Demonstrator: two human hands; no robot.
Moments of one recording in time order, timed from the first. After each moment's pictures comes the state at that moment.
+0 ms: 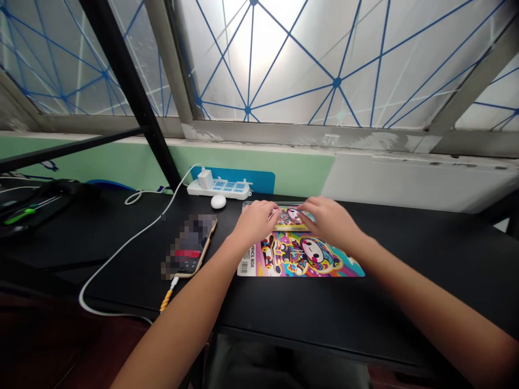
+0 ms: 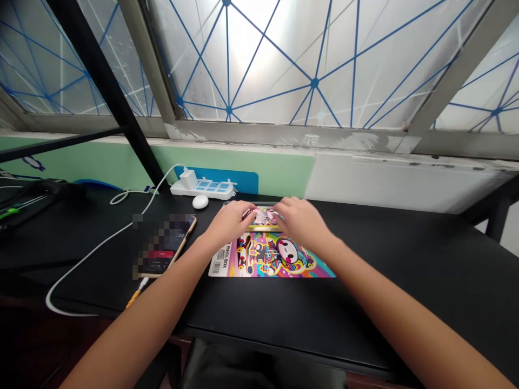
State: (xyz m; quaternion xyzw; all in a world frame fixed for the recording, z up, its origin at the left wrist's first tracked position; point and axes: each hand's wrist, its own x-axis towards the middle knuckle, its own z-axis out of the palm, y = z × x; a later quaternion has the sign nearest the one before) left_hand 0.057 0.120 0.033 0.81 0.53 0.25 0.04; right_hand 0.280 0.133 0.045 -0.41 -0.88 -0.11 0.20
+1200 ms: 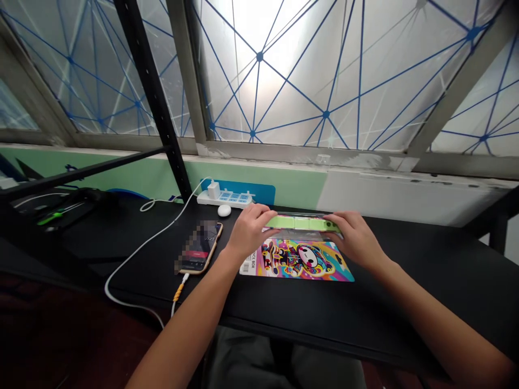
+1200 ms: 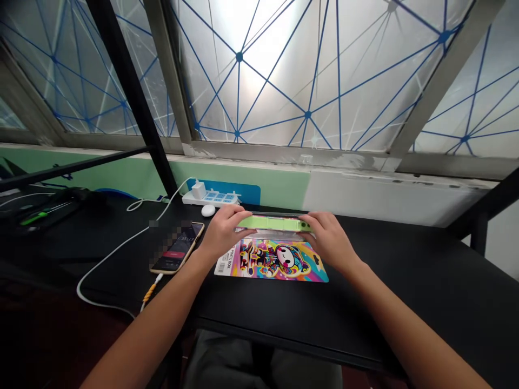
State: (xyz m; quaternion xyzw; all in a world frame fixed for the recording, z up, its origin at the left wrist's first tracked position) left_hand 0.035 0.086 0.040 0.82 0.42 0.38 -0.10; right_hand 0.353 0.107 0.031 -0.37 -0.85 -0.19 0.31
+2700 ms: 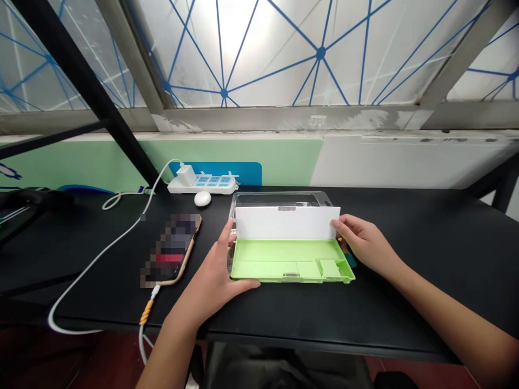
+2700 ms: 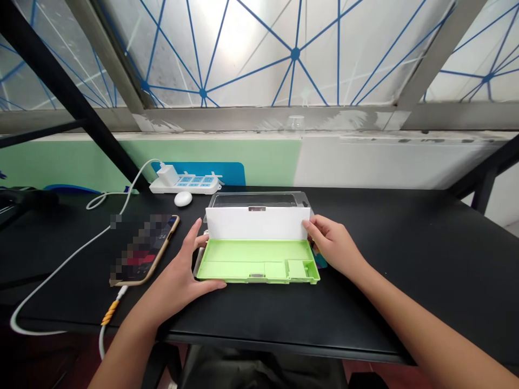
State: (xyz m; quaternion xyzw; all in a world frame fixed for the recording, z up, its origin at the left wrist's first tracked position) left_hand 0.013 0.005 0.008 0.71 0.58 0.28 0.27; right_hand 0.356 0.074 0.011 -0.57 -0.68 0.30 0.36
